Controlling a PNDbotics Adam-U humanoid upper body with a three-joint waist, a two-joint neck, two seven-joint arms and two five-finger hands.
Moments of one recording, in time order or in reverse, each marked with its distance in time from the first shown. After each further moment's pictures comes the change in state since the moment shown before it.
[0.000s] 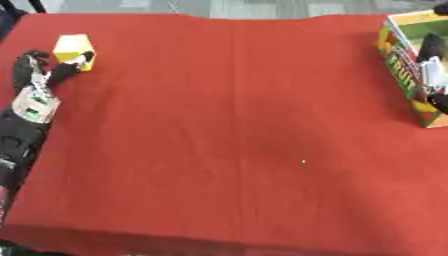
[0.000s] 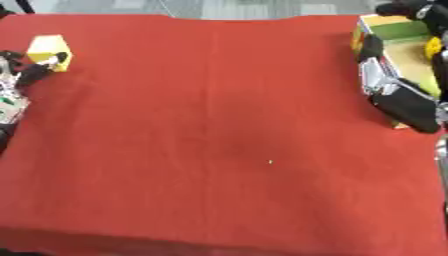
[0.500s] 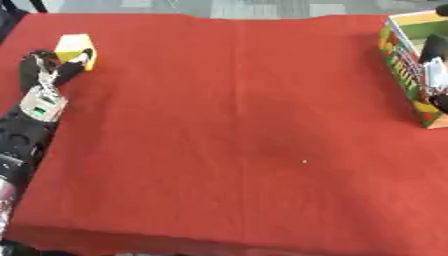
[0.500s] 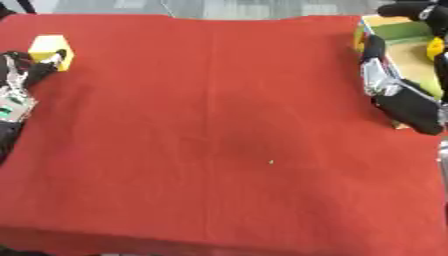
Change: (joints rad) left arm -0.017 -0.022 0.000 0.015 0.026 -0.036 0.057; right arm 0.001 0.000 0.000 0.000 -0.001 -0.001 0.001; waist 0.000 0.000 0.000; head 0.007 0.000
